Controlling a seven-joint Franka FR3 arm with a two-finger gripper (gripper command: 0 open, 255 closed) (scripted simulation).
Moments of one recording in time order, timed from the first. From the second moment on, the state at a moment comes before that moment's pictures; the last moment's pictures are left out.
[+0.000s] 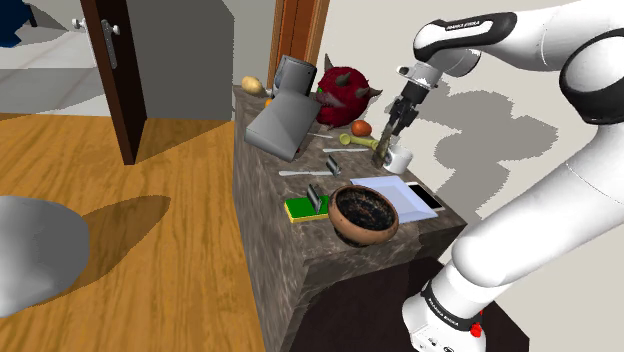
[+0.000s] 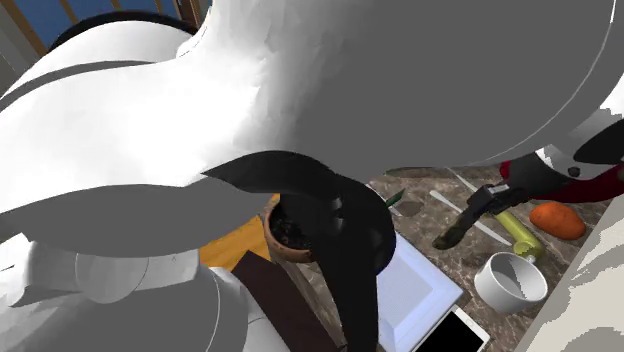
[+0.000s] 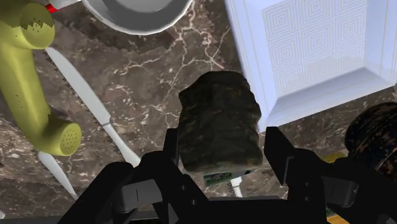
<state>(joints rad) -0.36 -0.15 -0.33 -2.04 0.16 1.83 -1.49</state>
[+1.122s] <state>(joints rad) -0.32 -0.79 -0.10 -2.58 0.14 1.79 -1.19</state>
